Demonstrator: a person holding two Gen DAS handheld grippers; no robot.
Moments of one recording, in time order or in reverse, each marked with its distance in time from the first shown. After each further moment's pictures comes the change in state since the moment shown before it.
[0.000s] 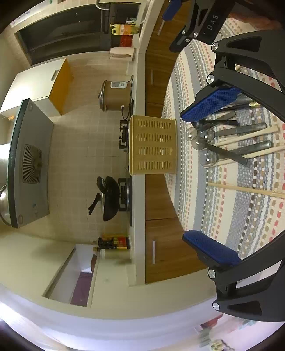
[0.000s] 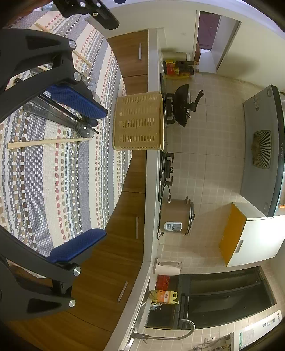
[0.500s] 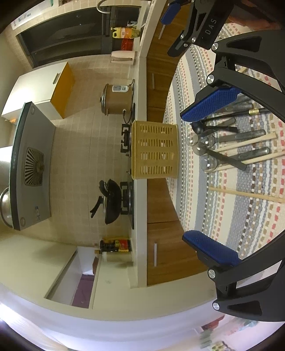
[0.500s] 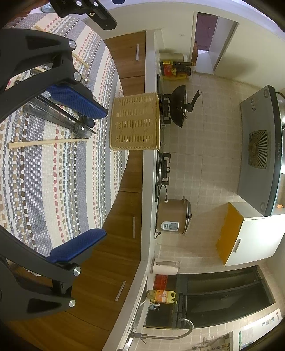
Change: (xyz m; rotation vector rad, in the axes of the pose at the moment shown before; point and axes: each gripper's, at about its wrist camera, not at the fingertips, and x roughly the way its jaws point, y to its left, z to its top) left arm -0.006 -0.004 -0.003 -0.002 -0.014 -0.028; right arm -0.005 -0.003 0.000 0.006 -0.015 0.001
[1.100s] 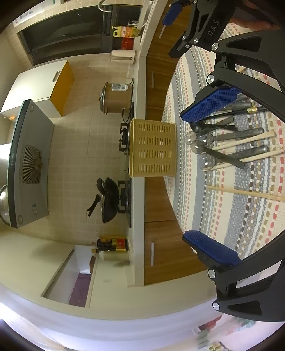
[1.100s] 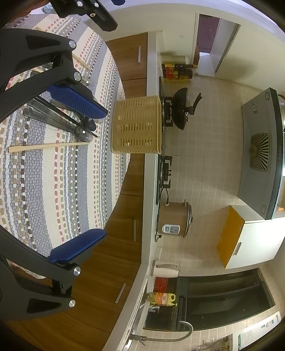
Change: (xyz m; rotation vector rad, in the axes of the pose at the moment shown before) left arm 0.003 0.006 -0.002 -0.013 0.011 0.007; right arm 0.002 0.005 -0.001 -0.011 0.003 0.009
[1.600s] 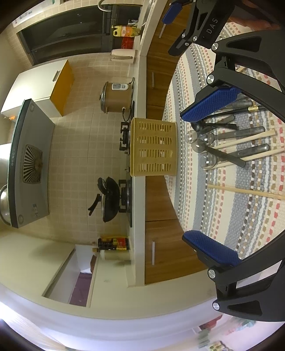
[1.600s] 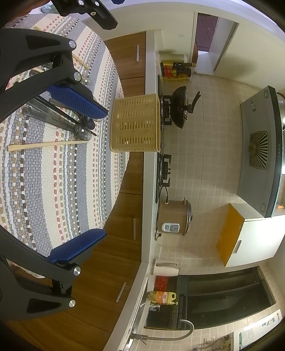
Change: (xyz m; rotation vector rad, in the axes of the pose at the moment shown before) left arm 0.000 -0.001 -0.002 0.006 -0.006 0.007; right arm 0.000 -0.002 0.001 0.005 -0.004 -0.003
